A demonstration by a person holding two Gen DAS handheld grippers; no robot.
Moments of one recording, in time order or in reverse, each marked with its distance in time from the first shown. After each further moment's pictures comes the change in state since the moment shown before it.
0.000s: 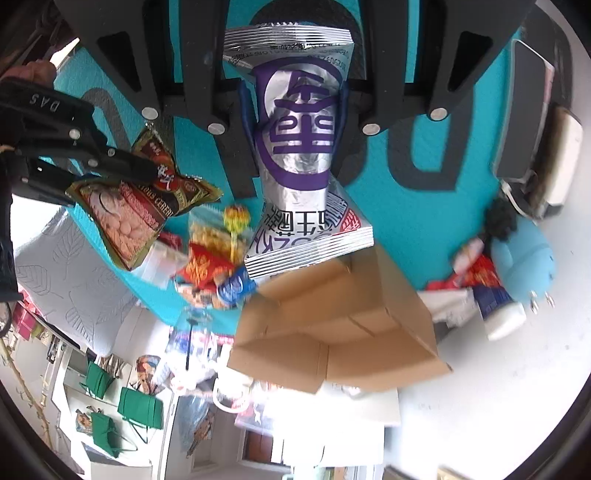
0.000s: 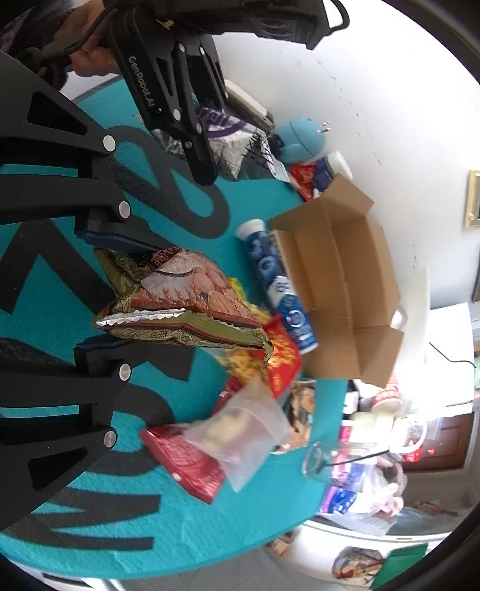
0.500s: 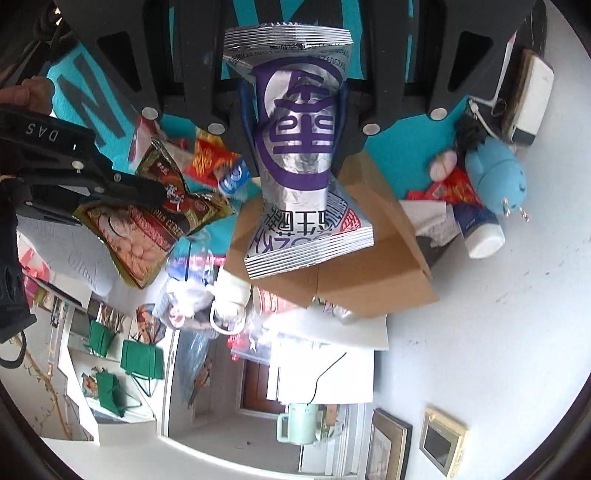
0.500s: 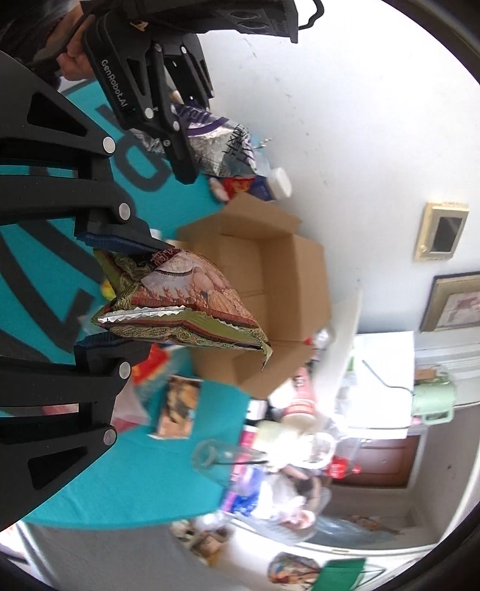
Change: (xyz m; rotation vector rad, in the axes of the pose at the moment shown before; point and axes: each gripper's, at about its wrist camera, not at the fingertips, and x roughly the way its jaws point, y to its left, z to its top) left arm -0.037 0.007 0.066 -0.003 -0.222 0.016; right arm -0.038 0.010 0.088 -0.139 -0.182 -0.007
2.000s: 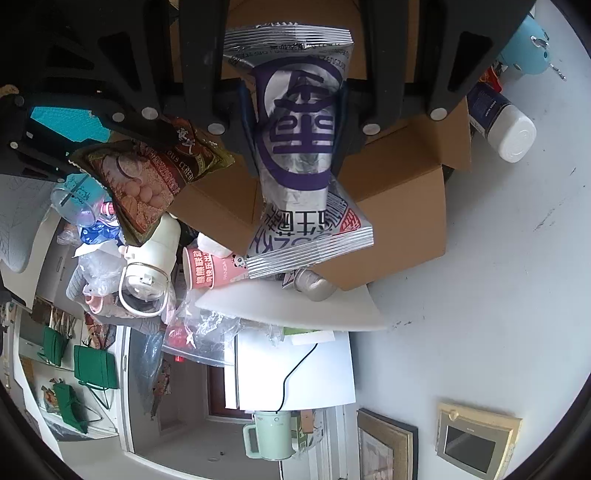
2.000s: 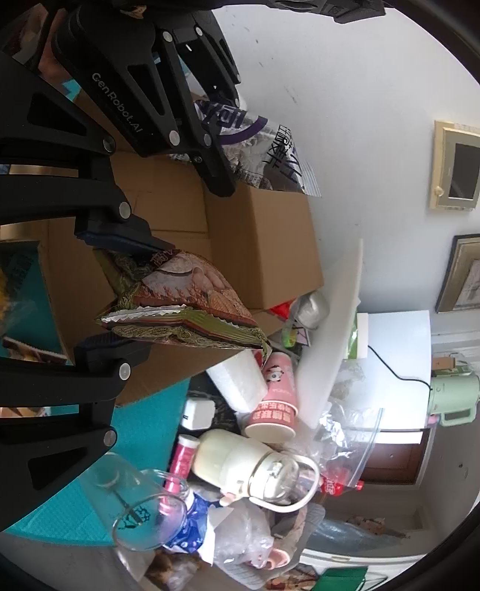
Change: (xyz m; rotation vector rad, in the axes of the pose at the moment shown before) left arm 0.183 0.020 0.112 0.035 0.014 0.198; right arm 0.170 -0.075 0.105 0.035 0.066 -0.040
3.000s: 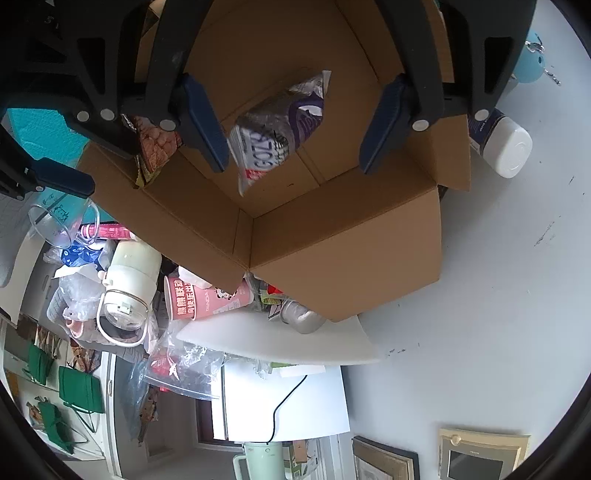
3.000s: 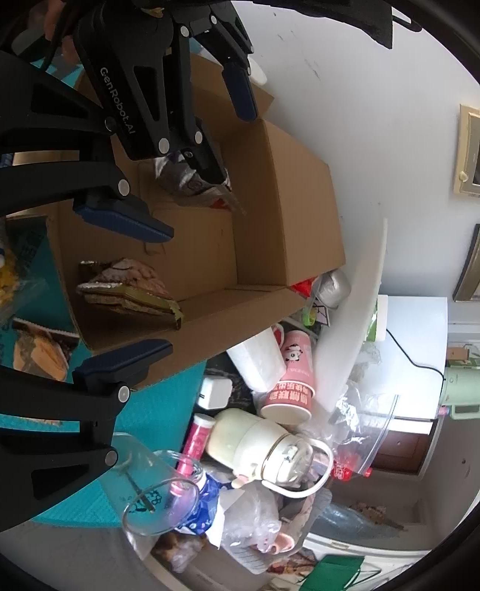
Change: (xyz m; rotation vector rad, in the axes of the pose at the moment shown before) left arm 0.014 0.006 0.000 0.005 0.115 0.047; right arm 0.007 -0.002 -0.002 -0.013 0.058 -0.106
